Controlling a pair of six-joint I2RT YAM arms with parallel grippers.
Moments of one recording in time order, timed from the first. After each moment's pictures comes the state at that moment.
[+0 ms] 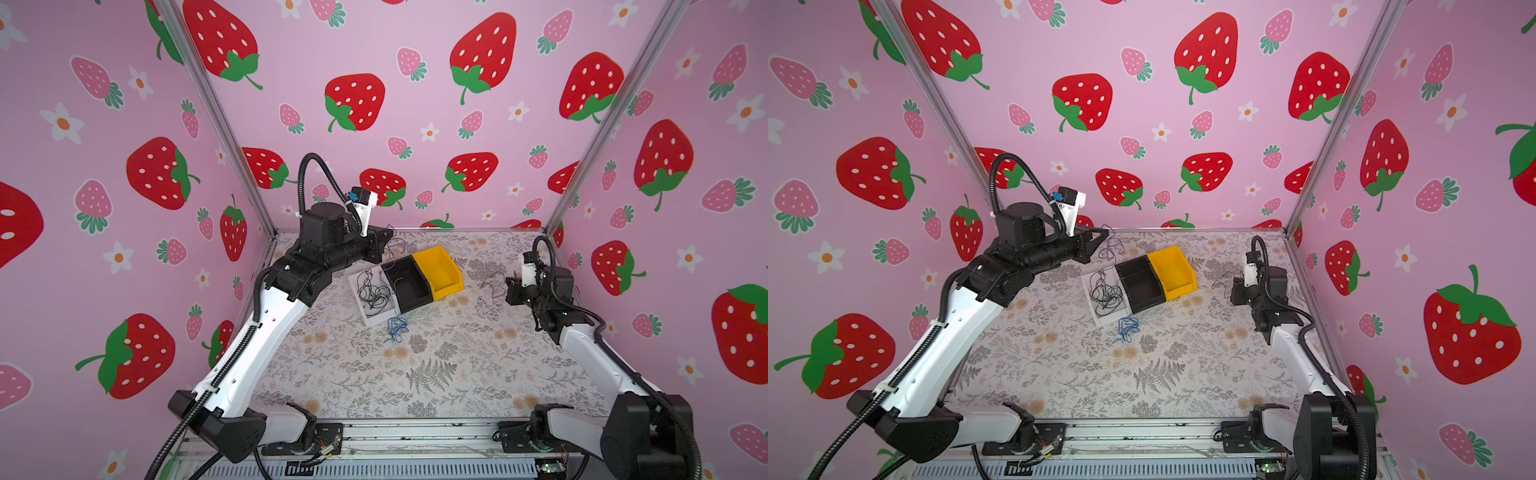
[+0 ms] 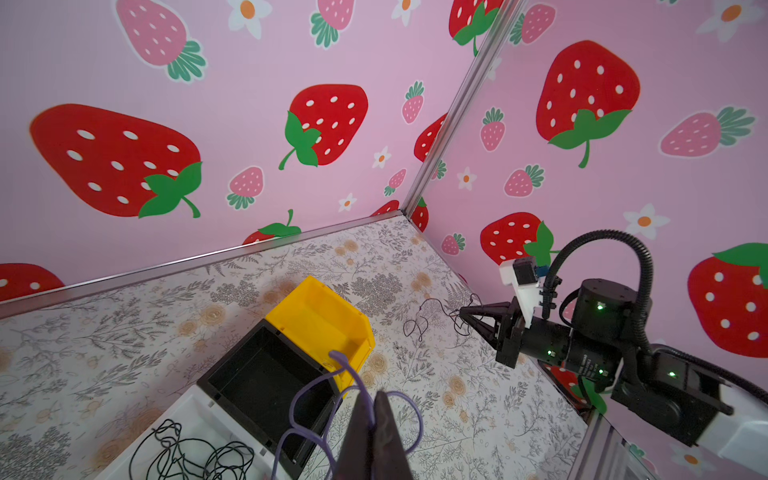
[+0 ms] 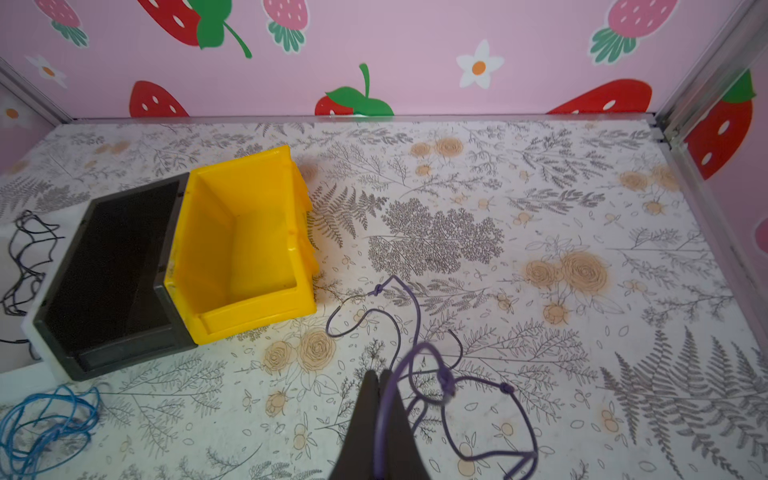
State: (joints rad) left arm -0.47 1.37 1.61 -0.56 0.30 -0.24; right arm 0.11 1.17 0.74 -0.06 -0.25 0.01
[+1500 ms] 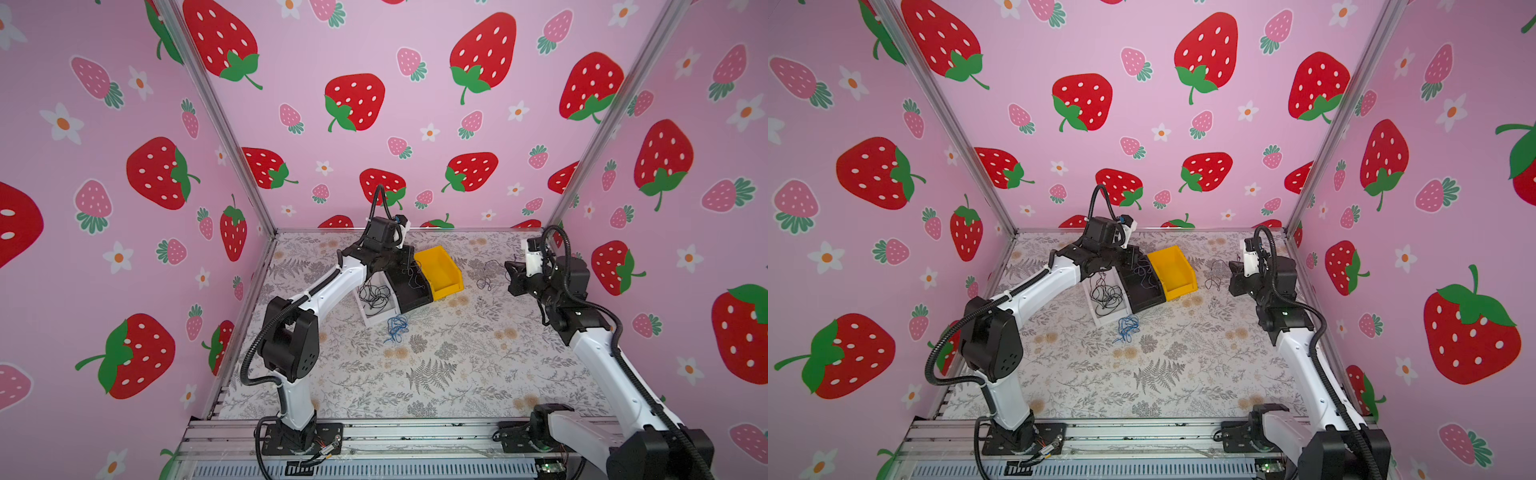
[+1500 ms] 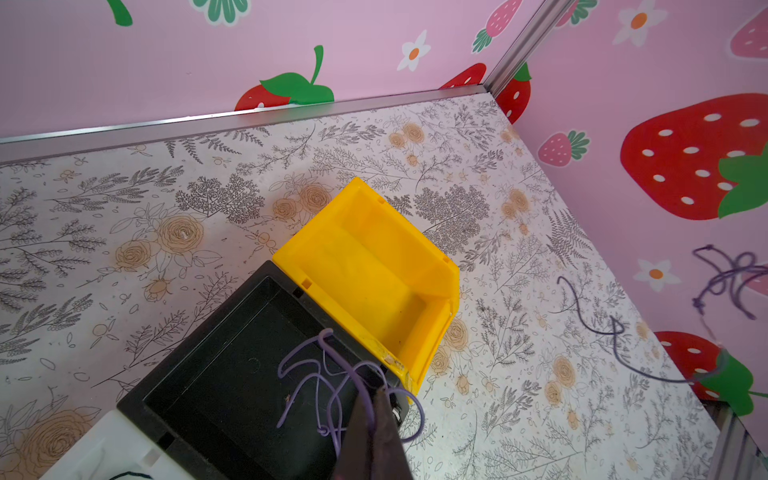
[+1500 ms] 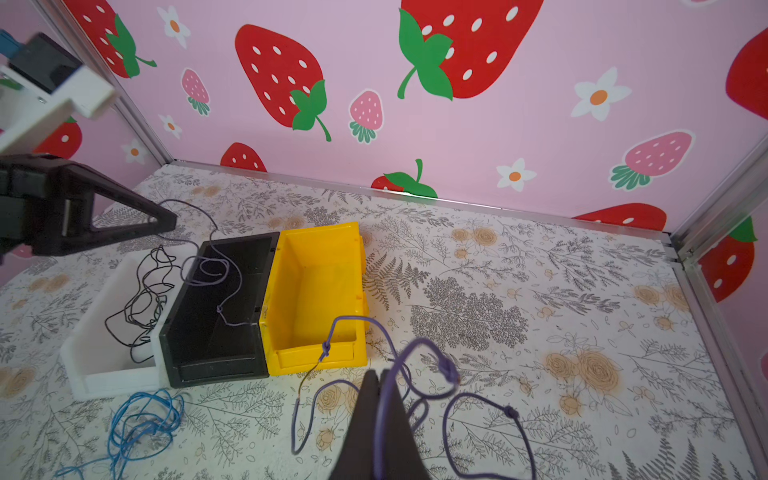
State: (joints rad) left arm -0.48 1.87 1.60 -0.39 0.26 -0.21; right arm 0.16 1.07 0.87 -0.13 -0.33 -0.03
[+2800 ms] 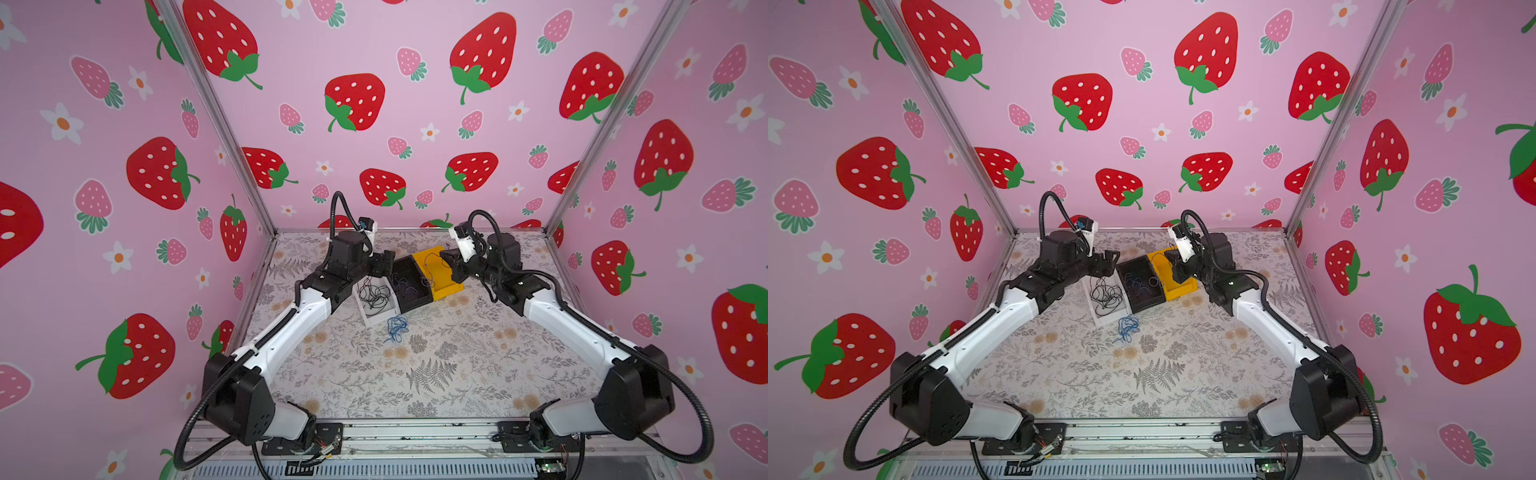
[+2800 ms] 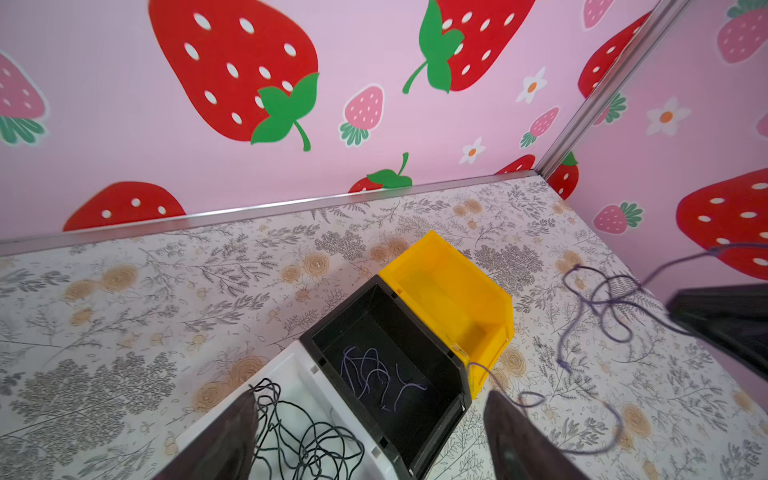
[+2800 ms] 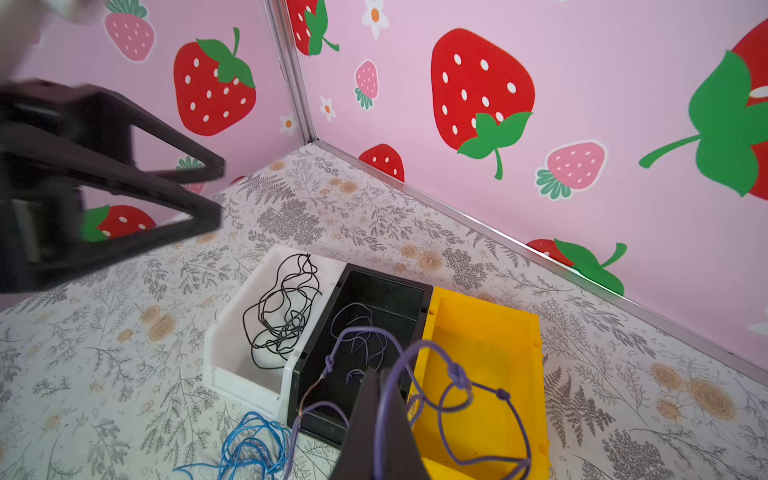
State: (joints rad) left arm -0.43 1.38 1.19 -0.24 0.03 -0.15; right arm 0.56 1.45 1.14 -0.04 -0.32 -0.08
